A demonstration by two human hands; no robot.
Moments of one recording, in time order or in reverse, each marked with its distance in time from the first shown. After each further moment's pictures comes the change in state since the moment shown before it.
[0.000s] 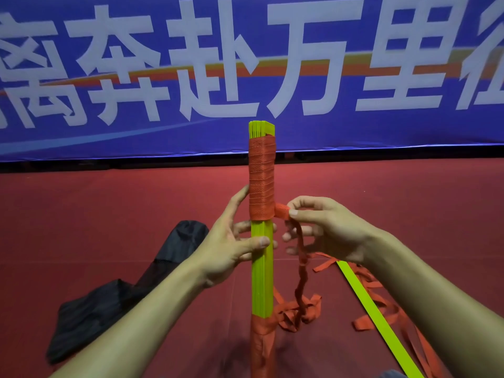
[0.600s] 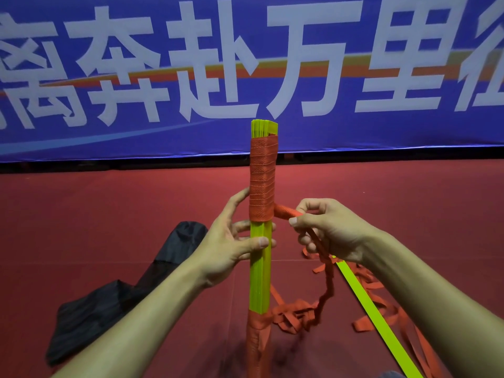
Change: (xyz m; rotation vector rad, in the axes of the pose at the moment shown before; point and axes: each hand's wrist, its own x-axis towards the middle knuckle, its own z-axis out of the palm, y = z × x) left_hand -0.001 0.002 -0.001 0.020 0.018 -0.008; right_hand 0.006 0.006 -0.010 -0.040 0.060 -0.015
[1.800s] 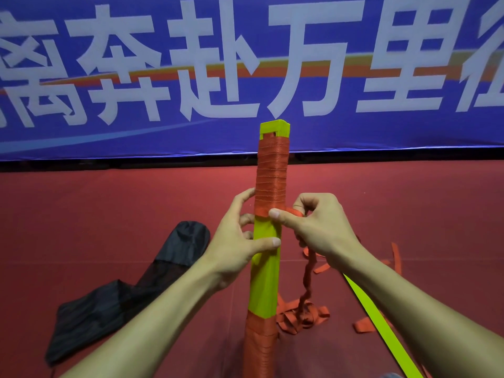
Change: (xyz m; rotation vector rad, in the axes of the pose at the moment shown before) left_hand 0.004 -0.001 0.012 0.029 0.108 0.061; right_hand 0.005 0.006 0.032 -0.438 0.464 -0.367
